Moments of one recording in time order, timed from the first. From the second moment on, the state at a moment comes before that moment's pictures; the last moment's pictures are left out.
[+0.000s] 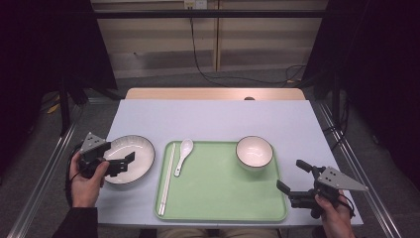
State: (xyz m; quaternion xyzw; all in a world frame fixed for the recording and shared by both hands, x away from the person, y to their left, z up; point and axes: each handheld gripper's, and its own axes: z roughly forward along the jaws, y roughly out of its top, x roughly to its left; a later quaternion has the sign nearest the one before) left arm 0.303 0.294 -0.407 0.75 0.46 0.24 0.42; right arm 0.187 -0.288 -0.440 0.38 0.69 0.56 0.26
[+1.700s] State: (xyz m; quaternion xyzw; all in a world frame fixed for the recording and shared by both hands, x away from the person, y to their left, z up) left arm 0.359 0.376 -0.473 0.70 0.59 0.10 0.38; right arm 0.188 -0.286 -0.442 0.37 0.70 0.55 0.26
